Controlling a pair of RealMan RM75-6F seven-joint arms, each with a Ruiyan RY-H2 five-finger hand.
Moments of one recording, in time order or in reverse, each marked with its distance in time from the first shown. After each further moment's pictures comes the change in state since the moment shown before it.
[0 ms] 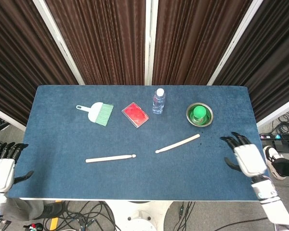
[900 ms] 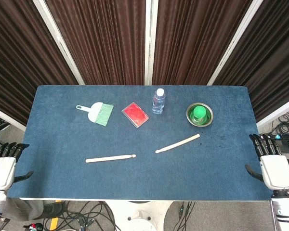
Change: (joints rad) left arm -0.024 0.025 0.003 -0.008 -0.028 -0.056 -0.003; right arm -0.187 0.096 -0.013 -0.129 0.042 0.240 -0.103
